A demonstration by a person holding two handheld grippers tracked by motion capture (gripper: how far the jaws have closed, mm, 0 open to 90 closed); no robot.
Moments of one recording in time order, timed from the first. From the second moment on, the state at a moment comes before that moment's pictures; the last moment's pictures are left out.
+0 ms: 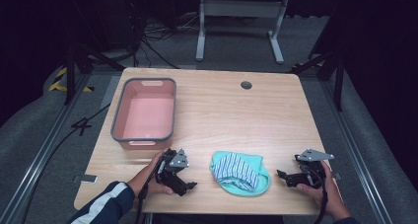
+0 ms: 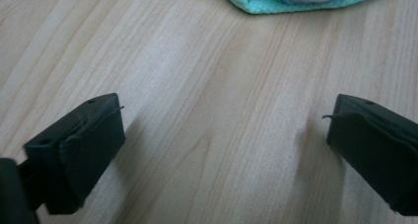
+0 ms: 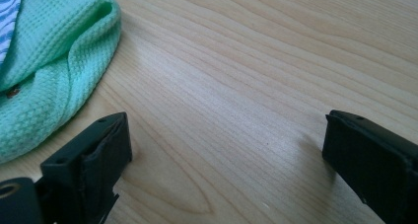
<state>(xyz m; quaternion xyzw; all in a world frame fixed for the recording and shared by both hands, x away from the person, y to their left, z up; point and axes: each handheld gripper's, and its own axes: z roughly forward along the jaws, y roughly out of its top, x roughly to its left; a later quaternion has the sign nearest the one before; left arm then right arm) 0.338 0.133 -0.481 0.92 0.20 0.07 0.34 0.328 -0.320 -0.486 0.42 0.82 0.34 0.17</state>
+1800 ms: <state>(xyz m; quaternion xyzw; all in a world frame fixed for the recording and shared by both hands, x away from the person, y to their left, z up) 0.371 0.060 -0.474 0.92 0.17 0.04 0.36 0.322 -0.218 -0.470 0.40 0.85 0.33 0.12</state>
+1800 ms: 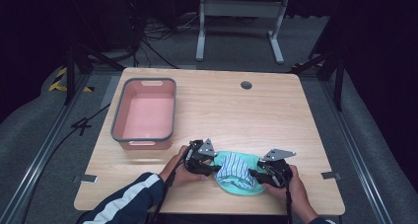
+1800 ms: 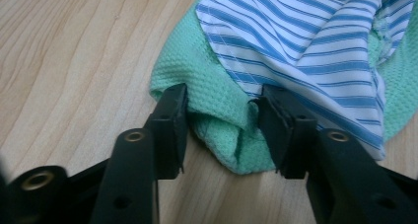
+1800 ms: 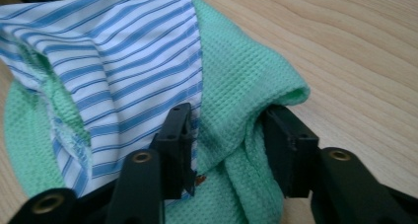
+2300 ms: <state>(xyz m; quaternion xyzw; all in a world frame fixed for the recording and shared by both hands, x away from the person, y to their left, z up) 0.370 0.059 -0.468 0.93 0.15 0.03 0.34 0.321 -0.215 -0.470 0.38 0.85 0.35 0.11</state>
